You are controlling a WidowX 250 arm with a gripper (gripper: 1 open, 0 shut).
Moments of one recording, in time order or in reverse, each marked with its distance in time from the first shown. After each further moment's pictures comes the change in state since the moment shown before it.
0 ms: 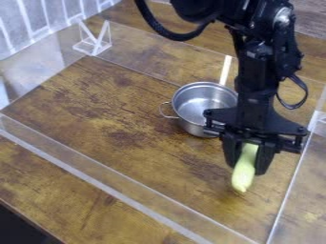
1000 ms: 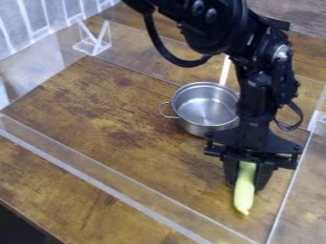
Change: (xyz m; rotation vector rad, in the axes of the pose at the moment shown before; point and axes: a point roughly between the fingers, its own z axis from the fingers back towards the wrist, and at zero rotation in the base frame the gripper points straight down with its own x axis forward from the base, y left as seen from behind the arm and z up) arm 0.009 0.000 -0.029 0.013 -0.008 0.113
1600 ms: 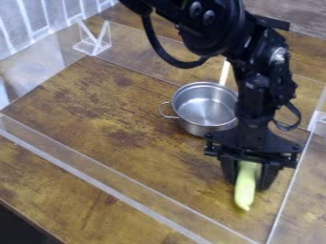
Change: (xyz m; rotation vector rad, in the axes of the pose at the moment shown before) arm -0.002 0.002 -0.001 0.000 -0.009 -0.028
